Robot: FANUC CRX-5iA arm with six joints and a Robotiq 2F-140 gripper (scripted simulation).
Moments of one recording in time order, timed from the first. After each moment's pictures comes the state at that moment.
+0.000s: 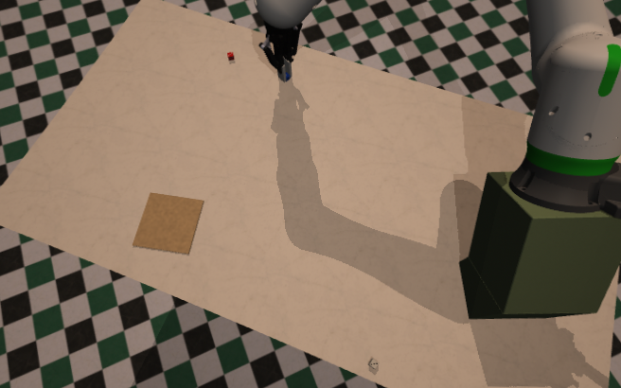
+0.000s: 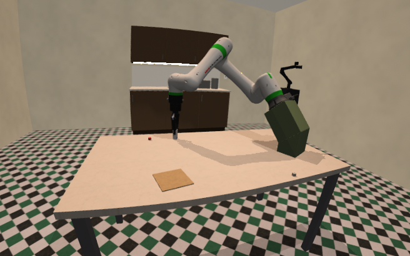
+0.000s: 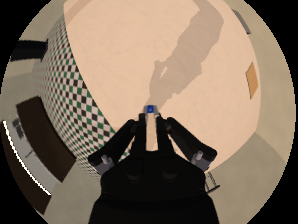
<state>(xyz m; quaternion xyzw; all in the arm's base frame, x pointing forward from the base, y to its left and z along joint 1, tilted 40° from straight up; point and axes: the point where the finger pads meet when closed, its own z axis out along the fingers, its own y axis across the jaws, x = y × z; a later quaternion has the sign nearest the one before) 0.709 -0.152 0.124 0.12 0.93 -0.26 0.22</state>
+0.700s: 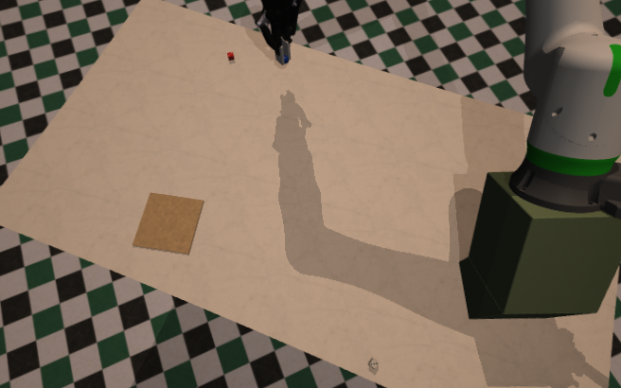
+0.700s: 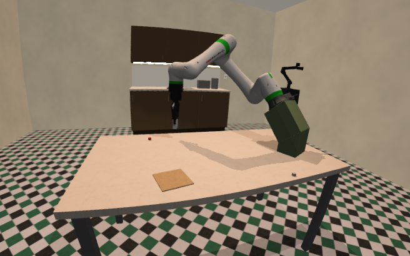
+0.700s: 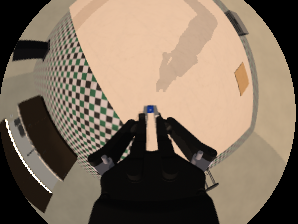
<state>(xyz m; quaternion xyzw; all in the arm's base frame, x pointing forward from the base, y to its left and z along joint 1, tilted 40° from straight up) 0.683 -0.113 0.180 0.12 0.93 -0.25 0.22</state>
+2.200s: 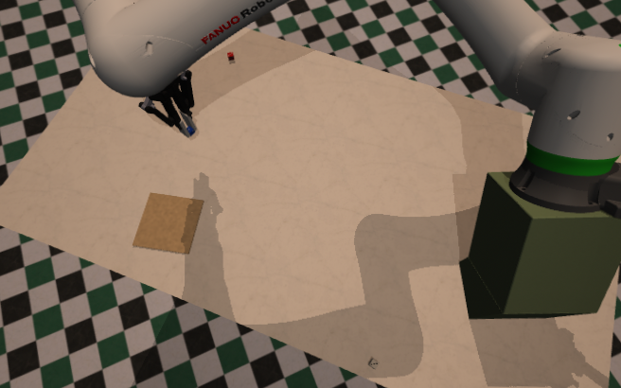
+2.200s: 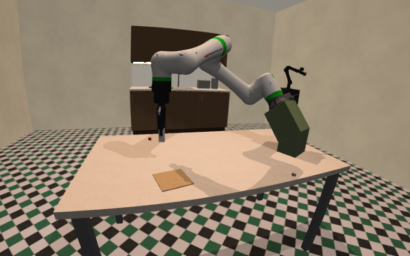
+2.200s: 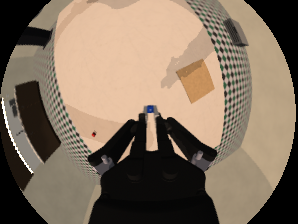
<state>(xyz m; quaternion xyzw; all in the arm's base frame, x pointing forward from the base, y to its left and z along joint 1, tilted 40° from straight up) 0.763 0.178 0.052 0.04 0.94 -0.27 0.20</state>
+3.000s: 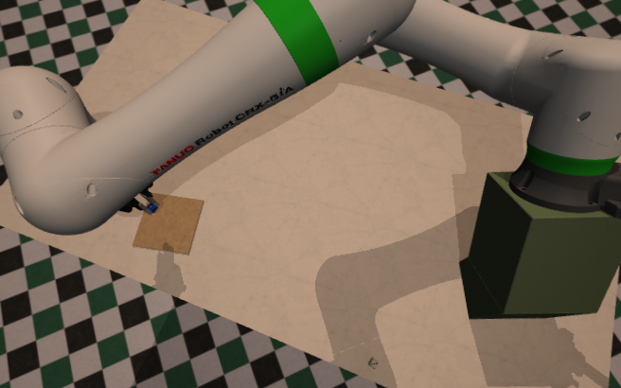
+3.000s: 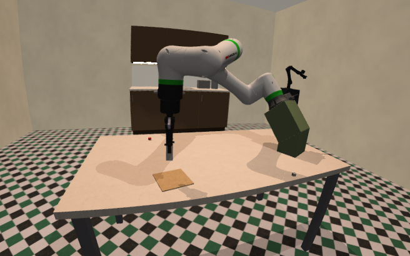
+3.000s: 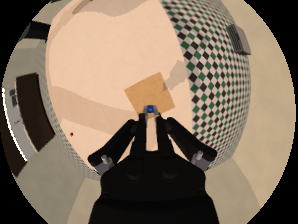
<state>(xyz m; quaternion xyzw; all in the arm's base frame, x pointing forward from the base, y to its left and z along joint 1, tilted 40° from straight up) 0.737 0.340 -0.076 -0.01 0.94 -0.28 0.20</state>
